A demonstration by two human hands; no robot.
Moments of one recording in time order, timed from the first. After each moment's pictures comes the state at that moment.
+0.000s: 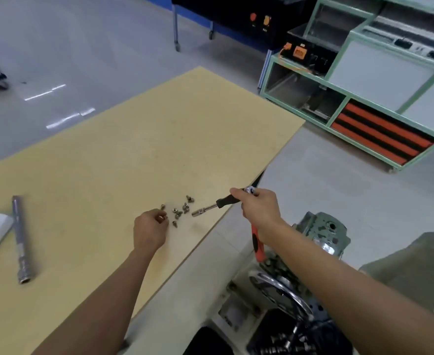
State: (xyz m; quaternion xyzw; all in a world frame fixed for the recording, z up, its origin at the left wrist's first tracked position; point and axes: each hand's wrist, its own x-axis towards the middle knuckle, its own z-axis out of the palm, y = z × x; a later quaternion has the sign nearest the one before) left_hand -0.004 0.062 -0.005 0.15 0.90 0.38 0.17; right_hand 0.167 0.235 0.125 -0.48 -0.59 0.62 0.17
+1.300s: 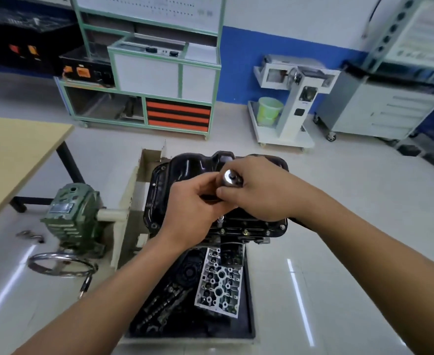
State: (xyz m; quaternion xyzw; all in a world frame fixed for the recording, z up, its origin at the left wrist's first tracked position) left_hand 0.653 0.158 0.275 0.61 0.38 0.57 0.39; right_hand 0.799 0.182 0.371 -0.47 -0.85 0.21 0.10
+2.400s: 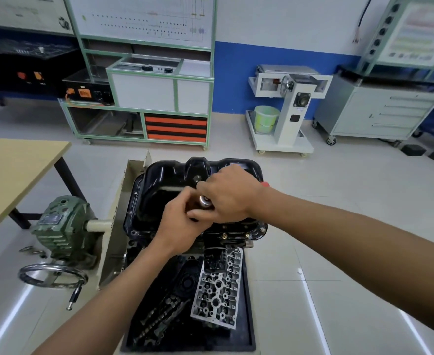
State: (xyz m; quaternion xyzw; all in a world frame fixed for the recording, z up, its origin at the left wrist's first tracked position) left_hand 0.691 0.178 0.222 0.64 0.47 0.50 0.35; right_hand 0.843 0.228 0.309 -0.26 -0.95 -0.15 0.08
